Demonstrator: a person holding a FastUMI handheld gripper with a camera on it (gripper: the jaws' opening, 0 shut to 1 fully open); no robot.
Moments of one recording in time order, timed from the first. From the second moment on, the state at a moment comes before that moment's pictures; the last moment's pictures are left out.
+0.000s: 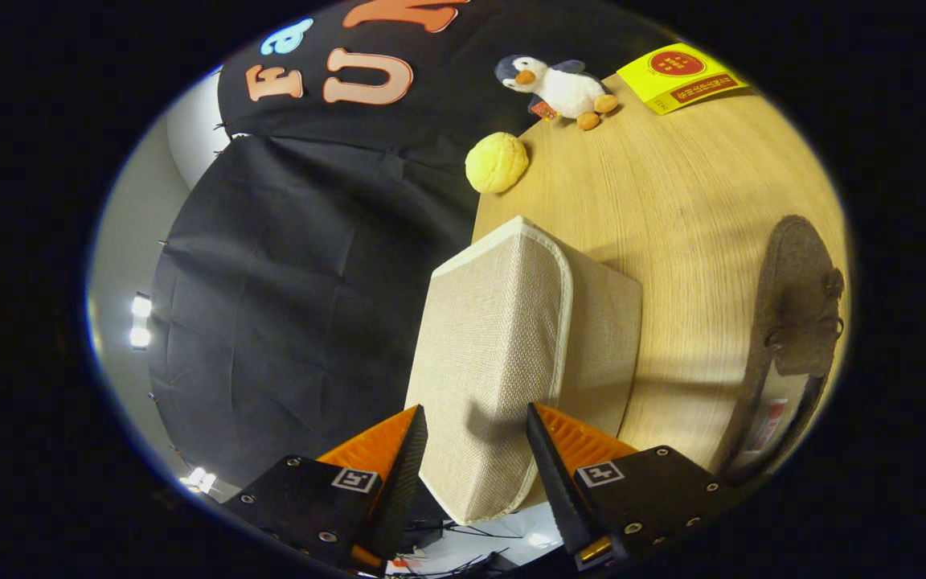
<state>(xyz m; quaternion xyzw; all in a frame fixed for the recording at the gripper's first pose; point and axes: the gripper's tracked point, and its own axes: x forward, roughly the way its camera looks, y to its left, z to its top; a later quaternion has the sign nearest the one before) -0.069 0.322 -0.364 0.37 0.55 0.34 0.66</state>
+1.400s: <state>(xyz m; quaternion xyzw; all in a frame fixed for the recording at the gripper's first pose) -0.067 0.390 -0.190 0.39 0.44 0.45 0.67</state>
